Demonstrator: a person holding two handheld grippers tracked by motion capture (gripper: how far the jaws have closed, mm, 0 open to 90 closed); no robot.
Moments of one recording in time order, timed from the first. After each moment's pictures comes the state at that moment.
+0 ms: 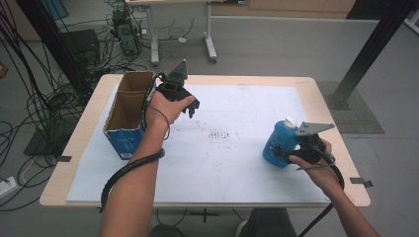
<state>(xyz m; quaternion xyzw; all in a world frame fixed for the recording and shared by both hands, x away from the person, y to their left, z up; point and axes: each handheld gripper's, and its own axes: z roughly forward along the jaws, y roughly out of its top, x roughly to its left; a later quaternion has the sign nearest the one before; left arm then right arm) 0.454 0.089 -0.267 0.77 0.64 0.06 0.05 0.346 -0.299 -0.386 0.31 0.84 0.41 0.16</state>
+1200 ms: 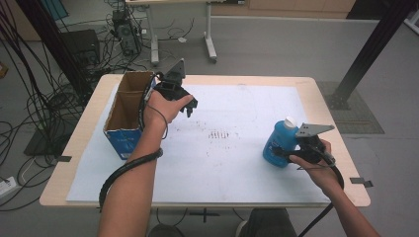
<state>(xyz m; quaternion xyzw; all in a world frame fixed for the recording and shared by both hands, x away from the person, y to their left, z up) 0.454 0.093 -0.265 0.76 0.64 0.07 0.05 0.347 -0.302 -0.392 0.30 0.84 0.42 0.16</state>
